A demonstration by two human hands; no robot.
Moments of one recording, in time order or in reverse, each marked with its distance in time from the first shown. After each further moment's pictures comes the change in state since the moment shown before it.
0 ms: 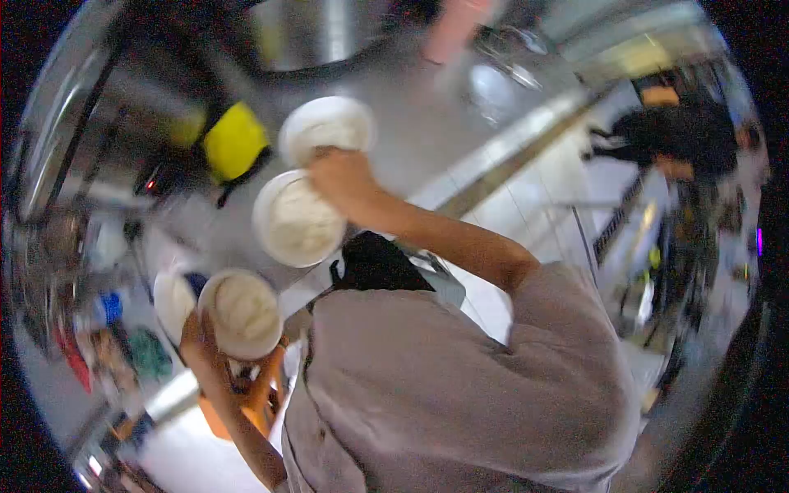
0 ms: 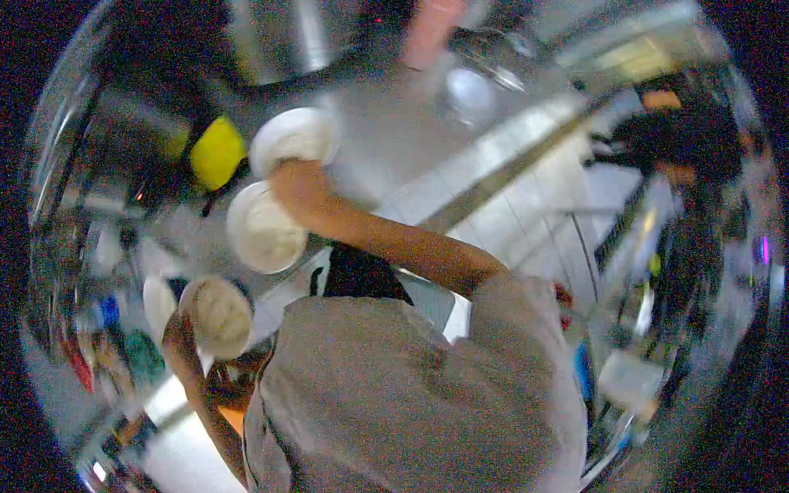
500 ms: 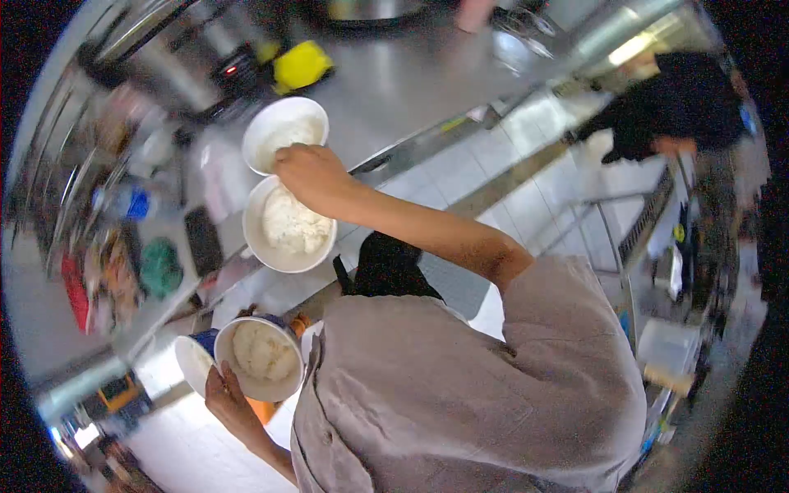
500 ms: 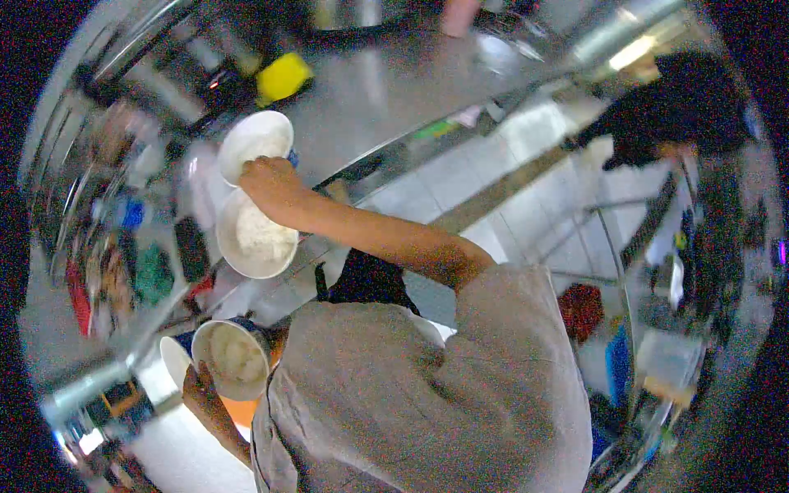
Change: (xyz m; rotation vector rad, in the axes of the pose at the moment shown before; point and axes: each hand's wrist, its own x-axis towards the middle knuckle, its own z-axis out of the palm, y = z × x) left_hand -0.330 -0.232 -0.110 0.082 0.236 -0.230; right_hand -0.149 -0.355 0.061 0.124 0.103 -0.306
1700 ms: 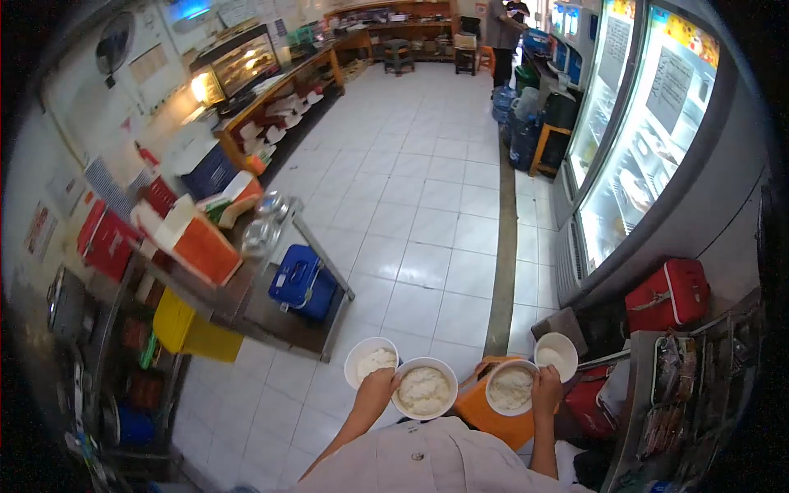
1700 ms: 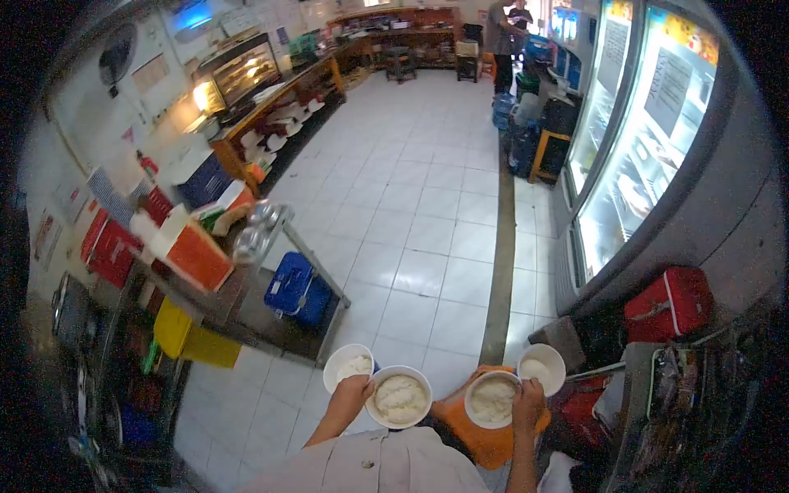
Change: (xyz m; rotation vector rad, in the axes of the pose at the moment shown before) left_hand -0.173 -0.115 -0.003 -0.172 0.708 -1.257; right_hand 0.093 -0.342 0.204 0.521 -0.497 -0.956
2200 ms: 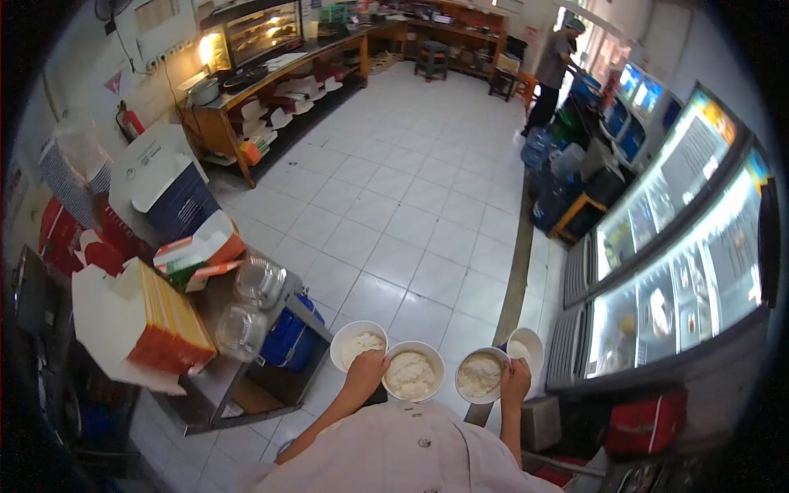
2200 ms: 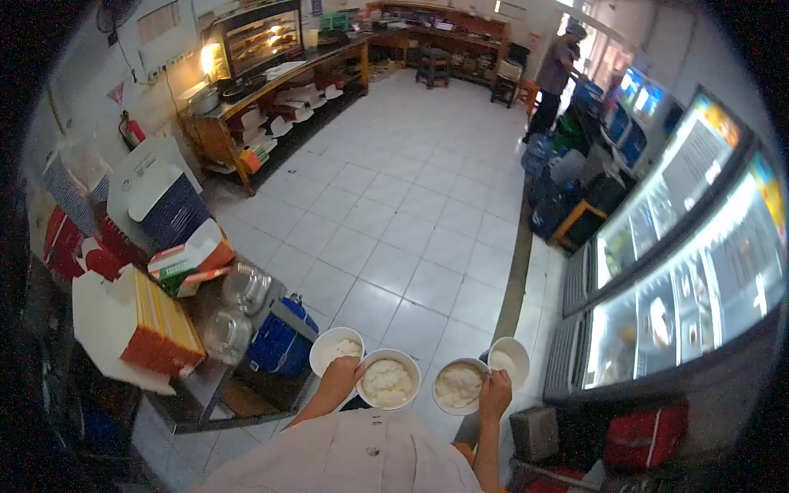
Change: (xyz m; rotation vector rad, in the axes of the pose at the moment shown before) left_hand 0.223 -0.108 -0.046 -0.024 0.100 -0.041; right_hand 0.230 -0.157 0.116 0.115 0.073 -0.177
